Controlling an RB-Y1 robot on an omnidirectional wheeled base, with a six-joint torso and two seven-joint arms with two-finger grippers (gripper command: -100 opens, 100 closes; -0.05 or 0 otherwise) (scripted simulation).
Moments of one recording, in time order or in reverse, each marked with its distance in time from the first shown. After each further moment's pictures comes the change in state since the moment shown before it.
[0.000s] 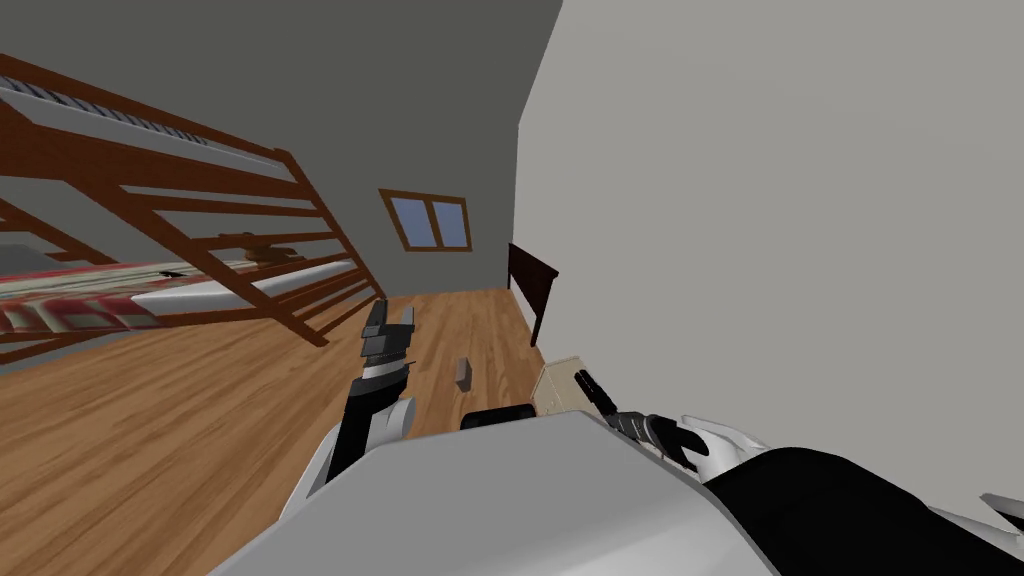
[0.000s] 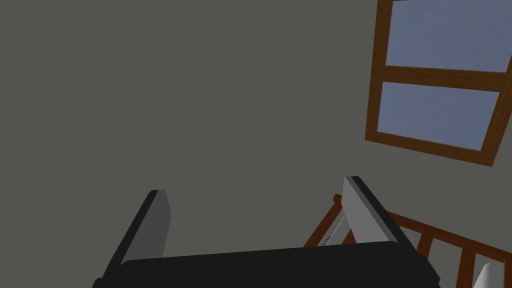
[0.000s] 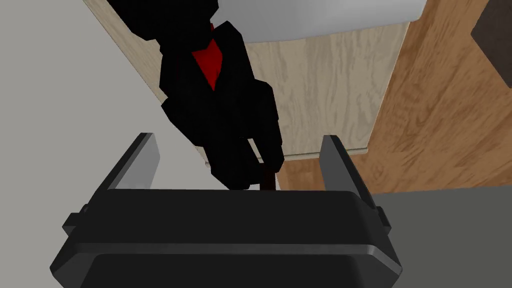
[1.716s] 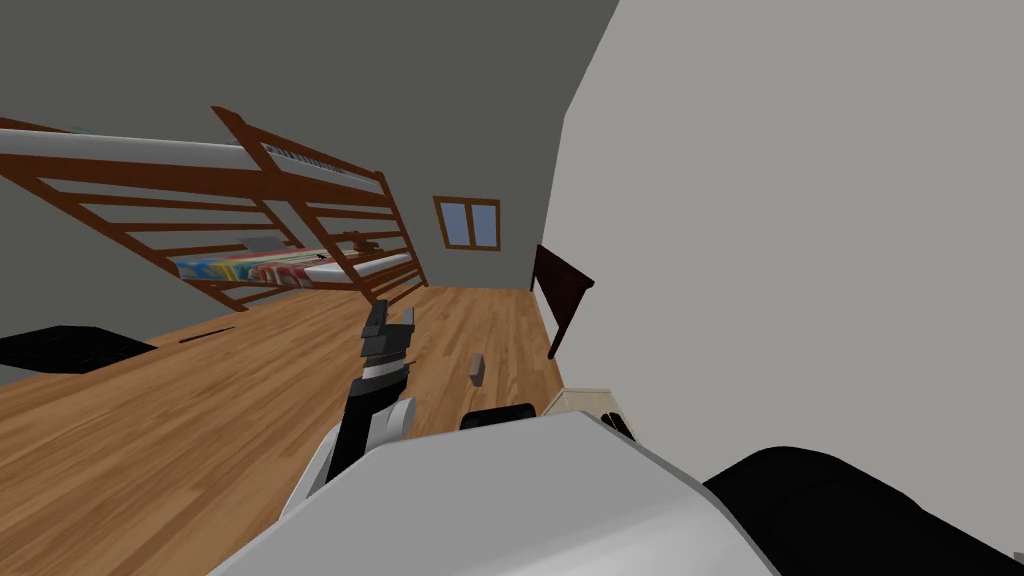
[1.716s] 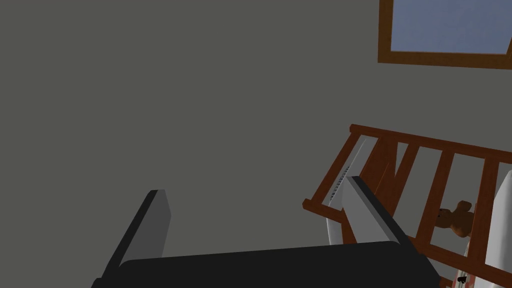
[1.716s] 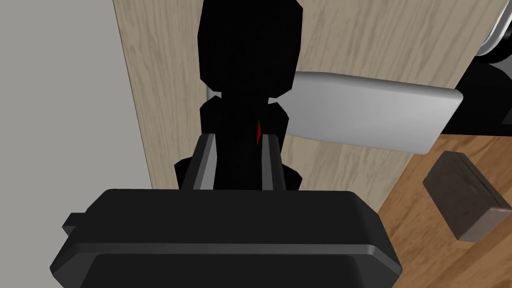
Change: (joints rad) left arm 0.000 0.000 0.000 0.000 0.000 0.000 0.000; right arm 0.063 0.064 0.220 0.090 -0.030 0.121 0.121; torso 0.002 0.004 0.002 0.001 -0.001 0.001
